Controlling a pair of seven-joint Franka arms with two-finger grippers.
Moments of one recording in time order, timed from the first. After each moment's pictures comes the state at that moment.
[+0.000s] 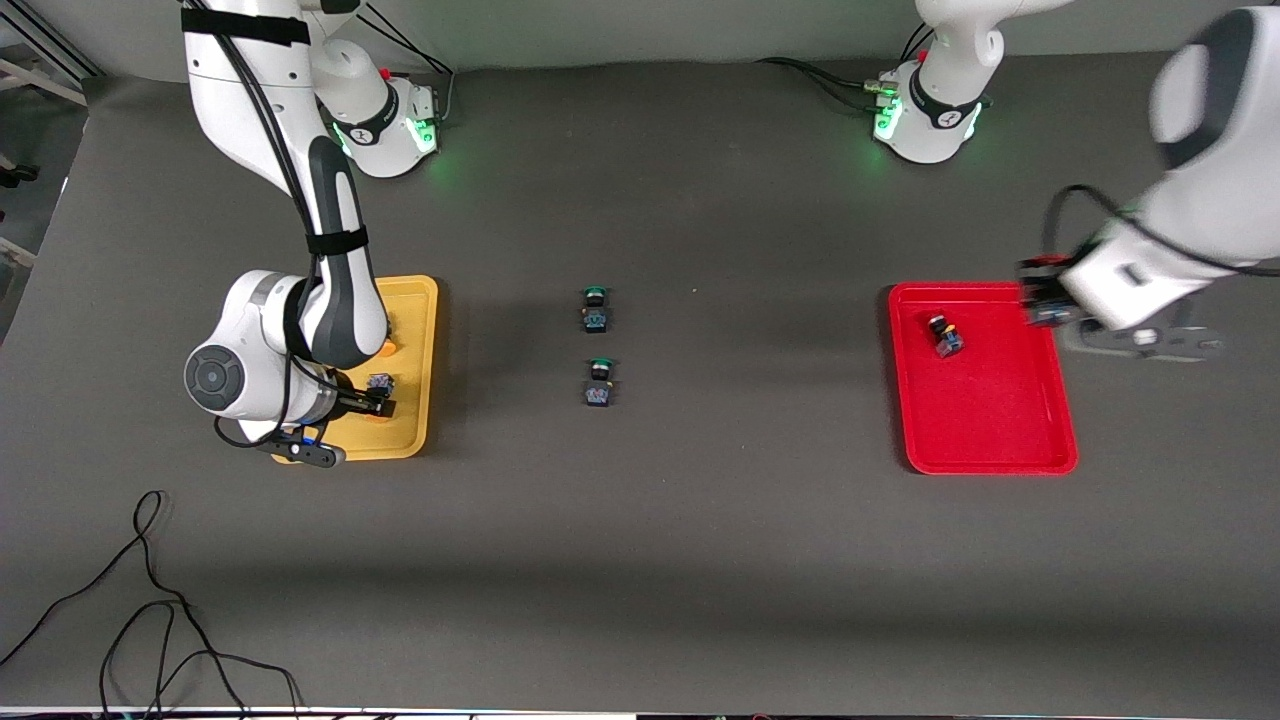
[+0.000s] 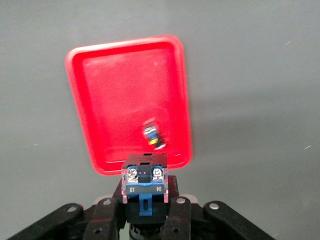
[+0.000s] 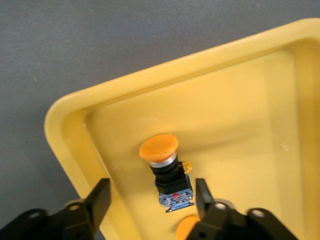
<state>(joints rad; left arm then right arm) 0.27 0.01 -0.33 -1.79 0.01 1.64 0.09 0.82 0.58 -0.78 -1.96 0.49 2.12 0.06</state>
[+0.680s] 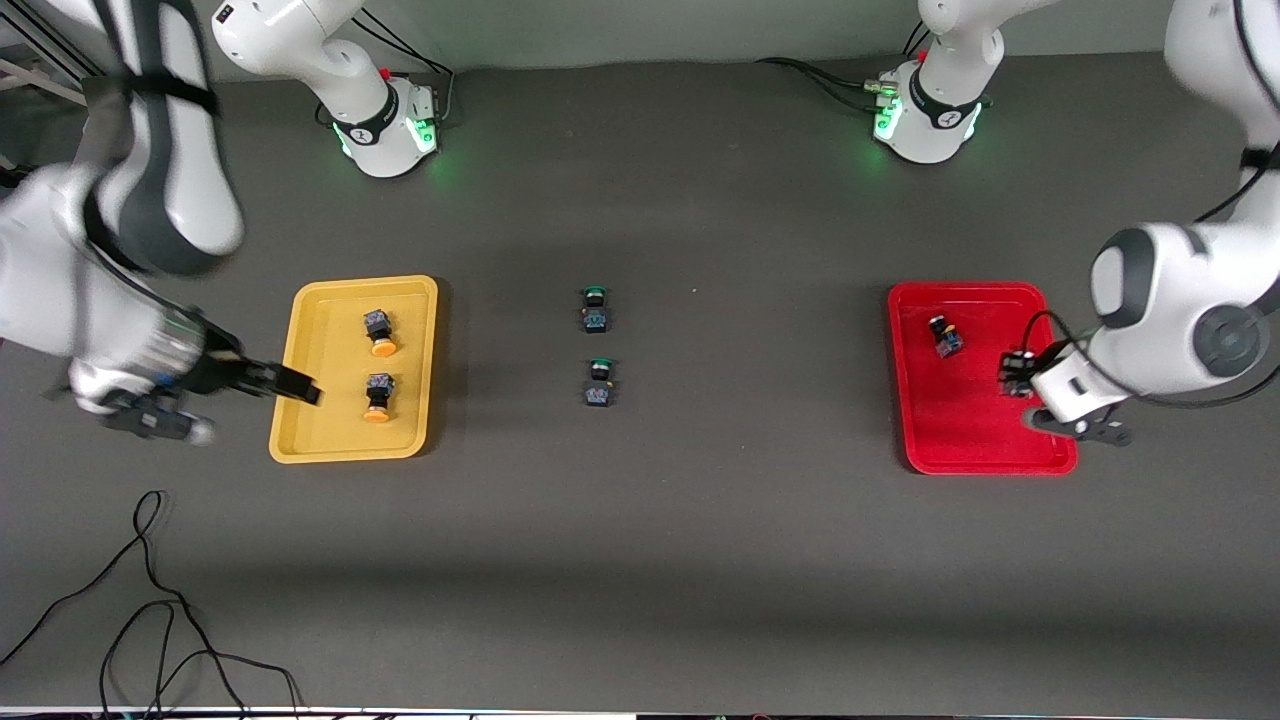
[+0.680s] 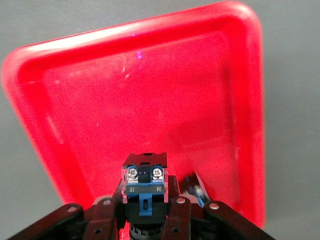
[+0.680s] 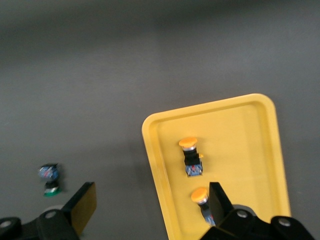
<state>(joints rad) 0.36 0.39 -0.33 -2.01 0.10 2.15 0.20 0.83 0.14 -0.86 -1.84 0.31 1.93 0.05</state>
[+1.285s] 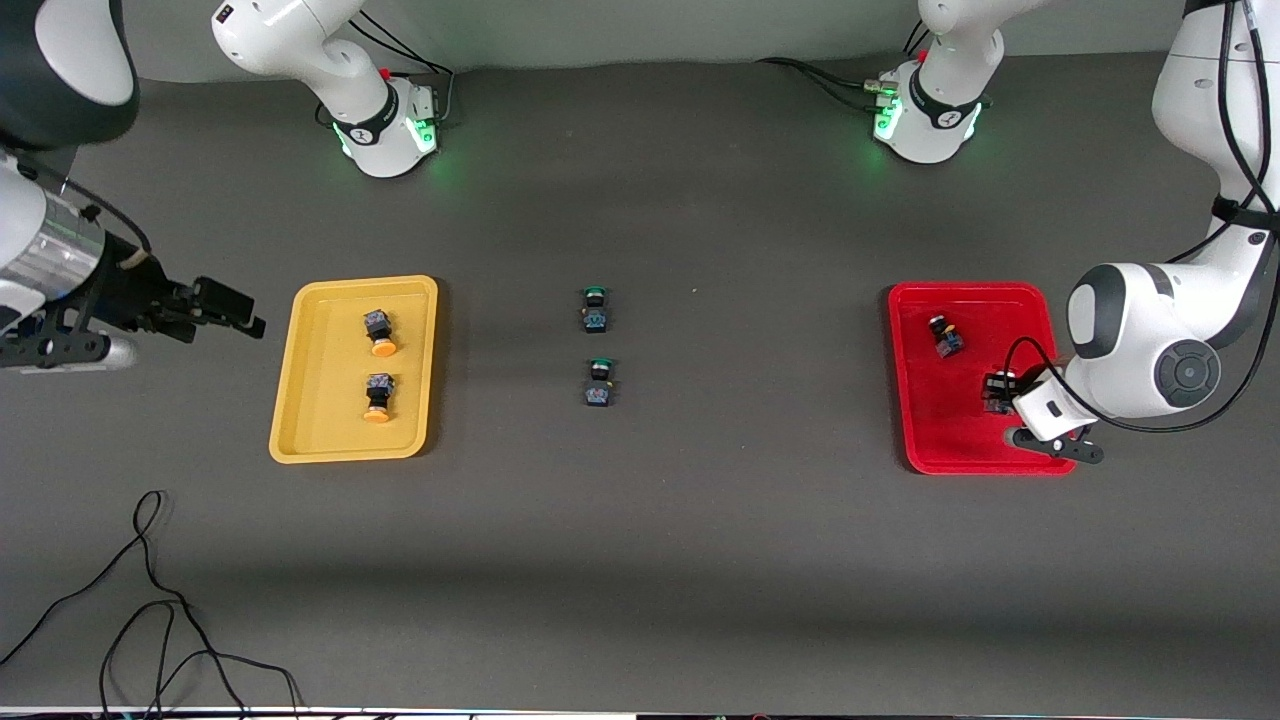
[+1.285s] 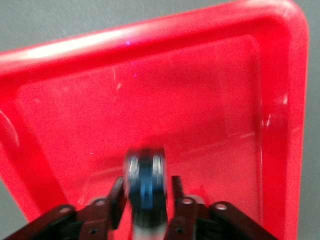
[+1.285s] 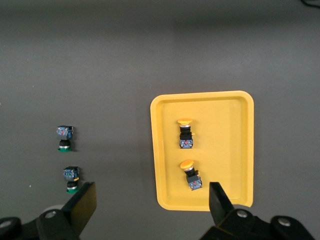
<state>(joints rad) 0.36 0.46 -0.32 -1.98 0.12 2.20 0.20 0.80 -0.01 -0.76 -1.71 0.13 1.71 0.05</state>
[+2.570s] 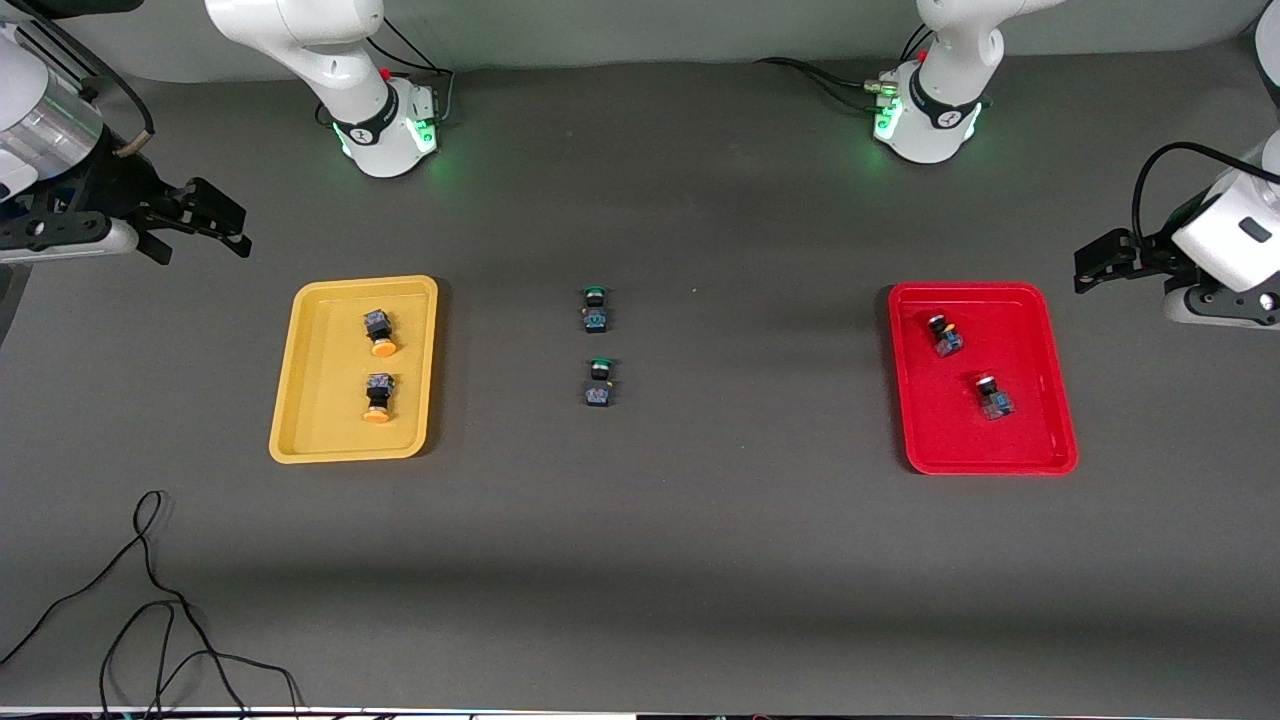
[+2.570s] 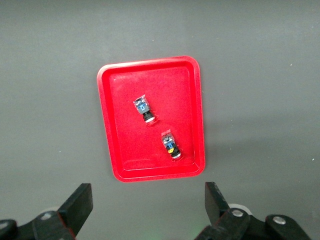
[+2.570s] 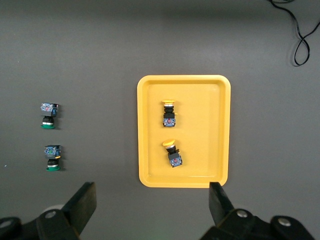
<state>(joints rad) 0.18 -0.04 -0.20 -1.73 0.00 1.64 0.09 0.00 -0.22 0.07 -1.87 0.05 1.69 0.05</state>
